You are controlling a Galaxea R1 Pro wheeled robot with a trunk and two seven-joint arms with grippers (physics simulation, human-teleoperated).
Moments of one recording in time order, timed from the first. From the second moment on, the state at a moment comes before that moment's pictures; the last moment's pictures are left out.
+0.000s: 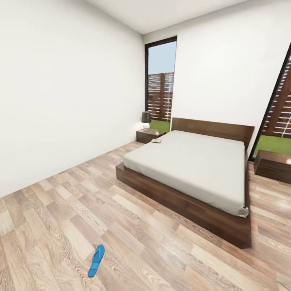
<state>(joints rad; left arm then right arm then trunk) 0.03 0.01 -0.01 -0.13 -0.01 0.08 -0.01 0.00 0.04 -0.01 0.00 0.00 -0.01 0.00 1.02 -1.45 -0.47</state>
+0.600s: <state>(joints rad) 0.03 0.01 -0.01 -0.13 -0.01 0.08 -0.01 0.00 0.04 -0.01 0.00 0.00 -0.01 0.00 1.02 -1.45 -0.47</state>
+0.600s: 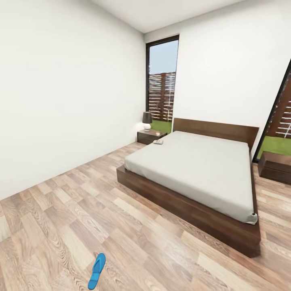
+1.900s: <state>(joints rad) 0.03 0.01 -0.01 -0.13 -0.01 0.08 -0.01 0.00 0.04 -0.01 0.00 0.00 -0.01 0.00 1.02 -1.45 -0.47</state>
